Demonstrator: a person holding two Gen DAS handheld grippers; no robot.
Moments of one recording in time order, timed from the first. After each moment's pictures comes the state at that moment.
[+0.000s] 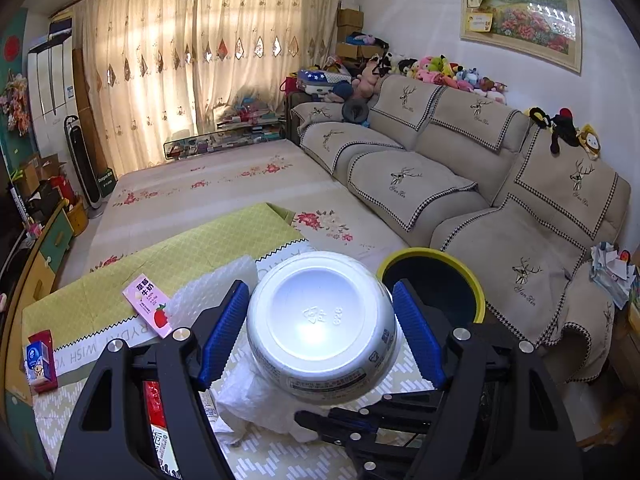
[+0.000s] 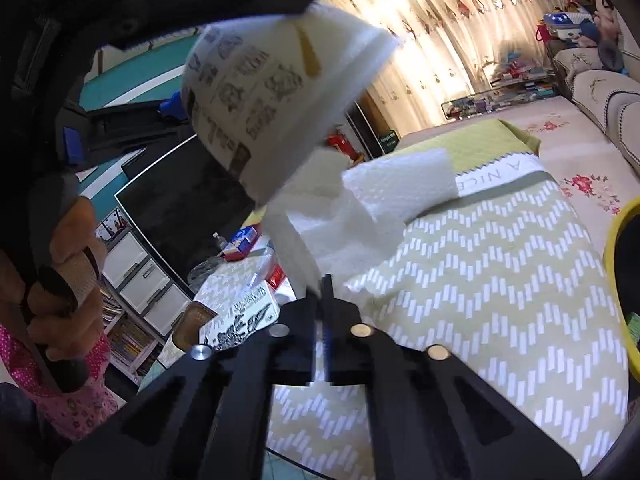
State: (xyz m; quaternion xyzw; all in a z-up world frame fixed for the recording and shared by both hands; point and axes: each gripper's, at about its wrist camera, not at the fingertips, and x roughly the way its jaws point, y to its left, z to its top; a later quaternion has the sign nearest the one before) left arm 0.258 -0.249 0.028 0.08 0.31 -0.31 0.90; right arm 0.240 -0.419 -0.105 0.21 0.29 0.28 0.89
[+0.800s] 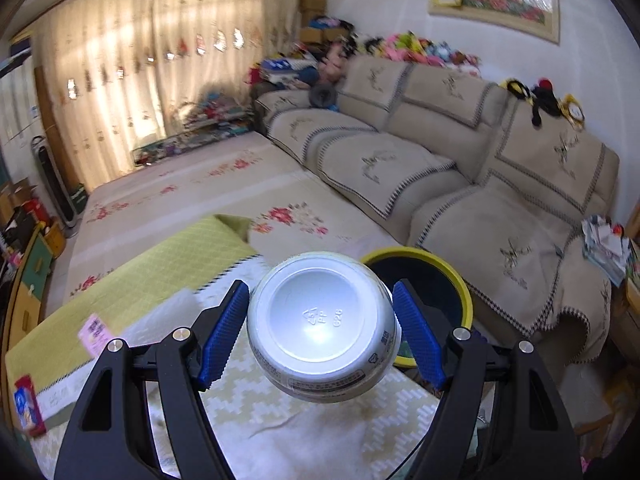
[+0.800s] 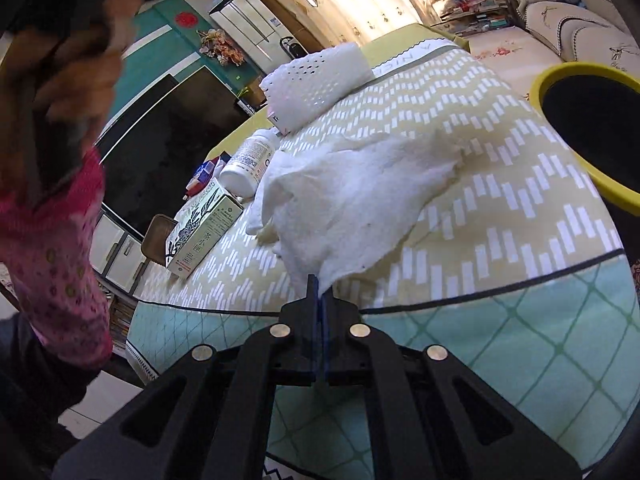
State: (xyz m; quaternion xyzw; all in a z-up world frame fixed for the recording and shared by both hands) left arm 0.291 -0.359 0.022 0.13 0.33 -0.36 0.86; right arm 0.165 -0.446 -0.167 0.24 0.40 0.23 0.86
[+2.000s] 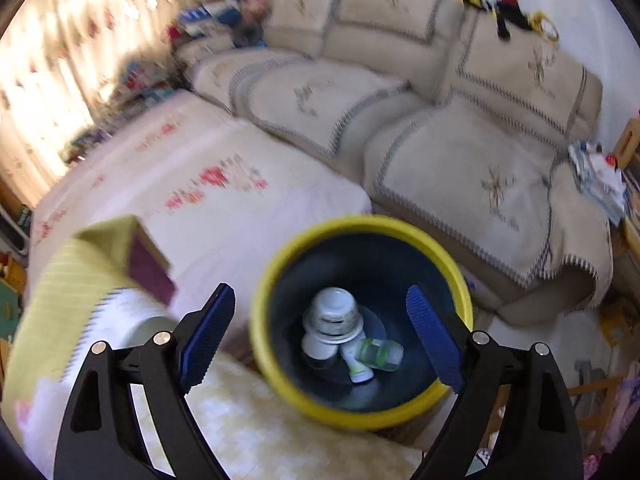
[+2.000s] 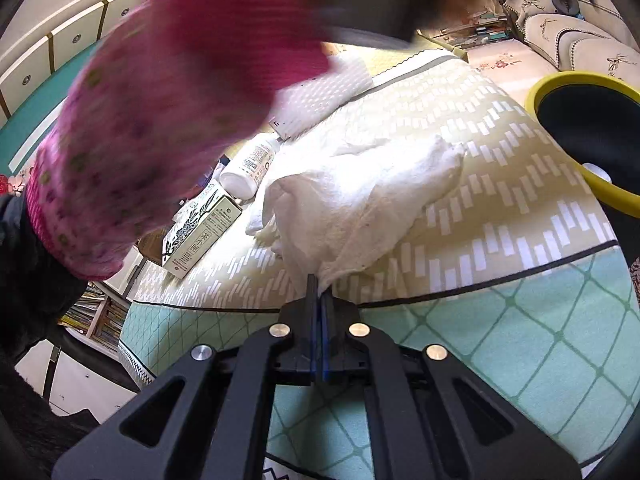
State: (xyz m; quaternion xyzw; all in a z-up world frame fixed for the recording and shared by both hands) left arm 0.342 -0.535 -0.075 0.21 0.39 -0.42 0.79; right arm 0.155 -0.447 -0.169 0.23 0.38 0.22 0.87
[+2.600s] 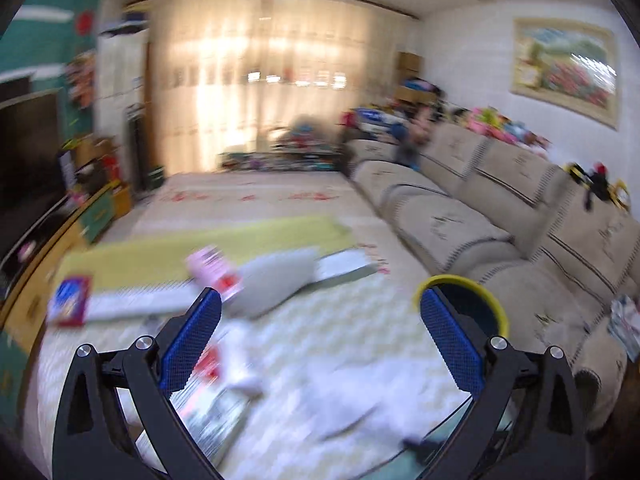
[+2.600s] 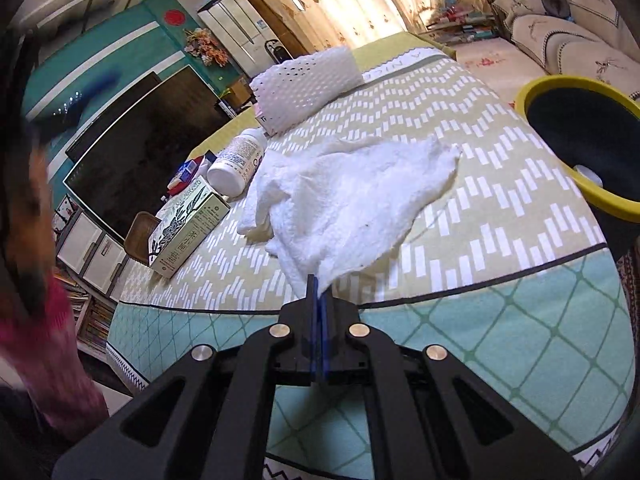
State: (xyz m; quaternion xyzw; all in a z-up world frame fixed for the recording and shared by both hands) left arm 0.212 -0.175 0.005 0.00 0.27 -0.20 0.94; right arm 0.159 -0.439 -0.161 0.21 0.41 0.18 0.87
